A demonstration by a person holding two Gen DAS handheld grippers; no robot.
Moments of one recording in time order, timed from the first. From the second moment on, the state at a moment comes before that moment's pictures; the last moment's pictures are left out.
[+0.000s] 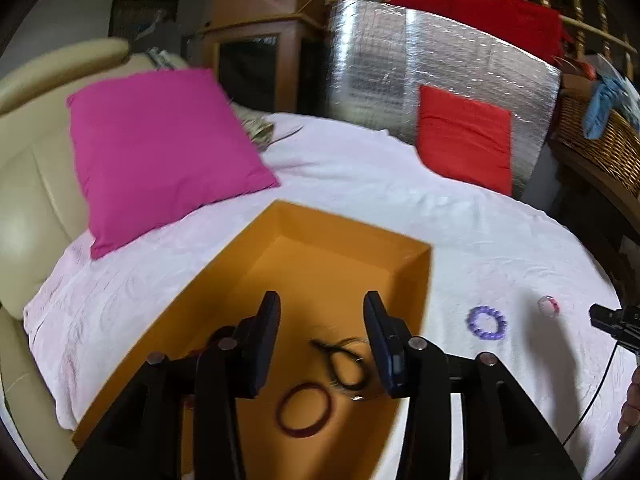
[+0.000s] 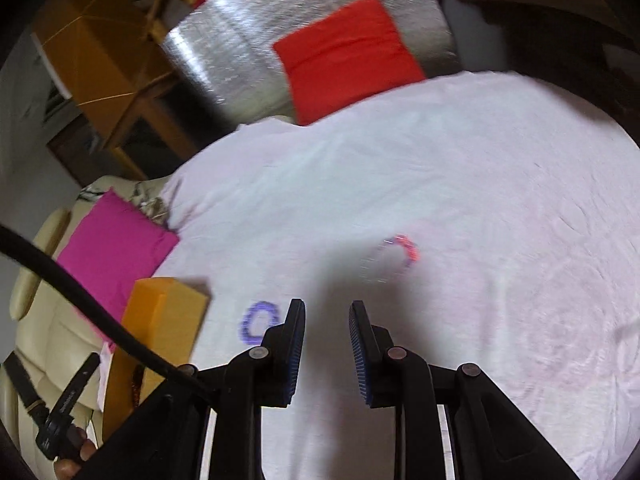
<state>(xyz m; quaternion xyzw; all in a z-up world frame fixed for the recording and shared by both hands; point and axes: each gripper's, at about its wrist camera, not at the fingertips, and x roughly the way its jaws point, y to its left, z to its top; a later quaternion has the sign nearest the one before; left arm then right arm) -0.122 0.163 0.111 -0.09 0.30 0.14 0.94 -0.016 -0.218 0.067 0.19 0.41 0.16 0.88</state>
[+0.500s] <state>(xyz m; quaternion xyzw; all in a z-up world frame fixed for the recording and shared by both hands) -0.082 0.060 0.103 -0.02 0.32 0.05 0.95 0.007 -0.253 0.045 0.19 0.42 0.13 0.88</state>
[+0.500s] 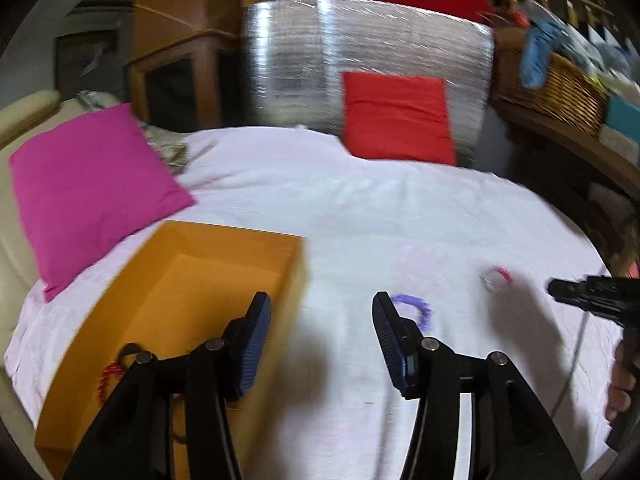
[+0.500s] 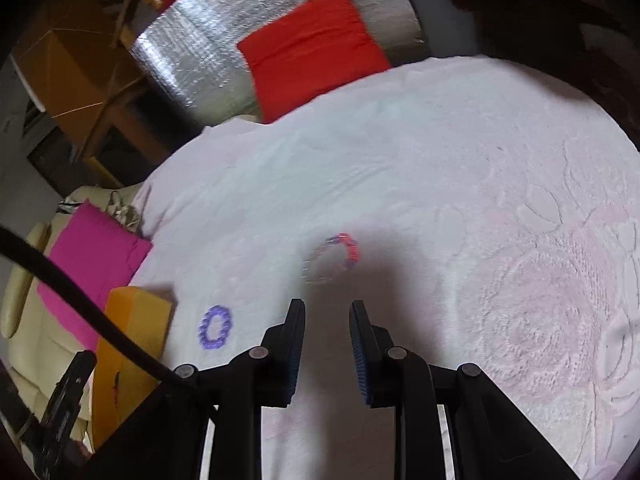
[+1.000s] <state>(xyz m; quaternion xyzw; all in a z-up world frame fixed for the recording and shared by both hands) -0.036 0.027 0.053 -0.05 0.43 -0.01 0.90 0.079 -0.235 0.005 0.15 0.41 0.06 0.90</state>
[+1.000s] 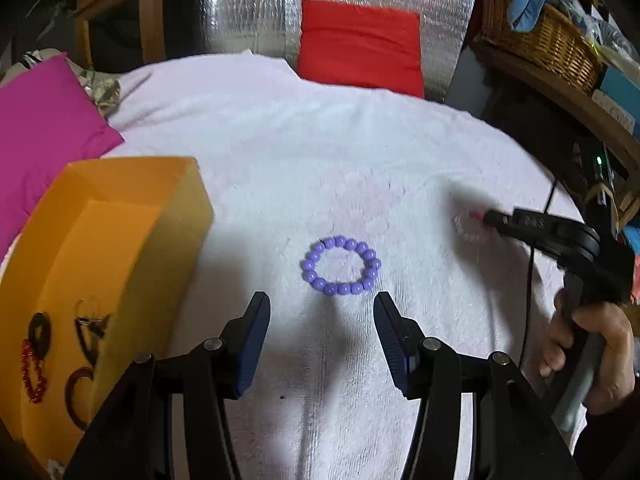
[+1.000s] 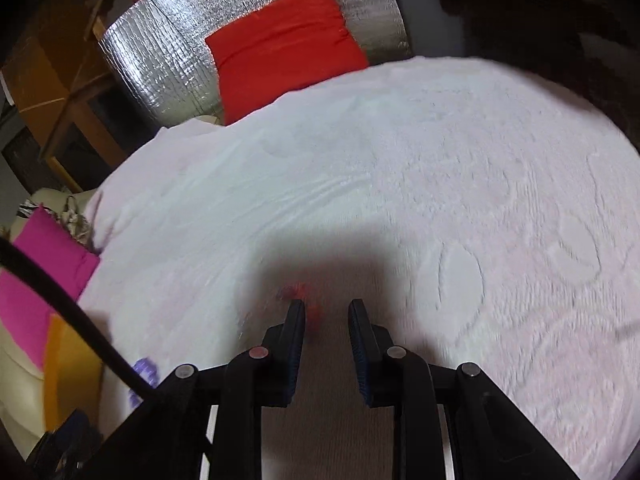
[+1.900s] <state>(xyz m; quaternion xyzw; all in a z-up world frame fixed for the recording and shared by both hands) 0.005 -0.001 0.019 -0.05 0.43 -0.06 0.90 0.045 -0.283 0.001 0.14 0.44 0.09 0.88</state>
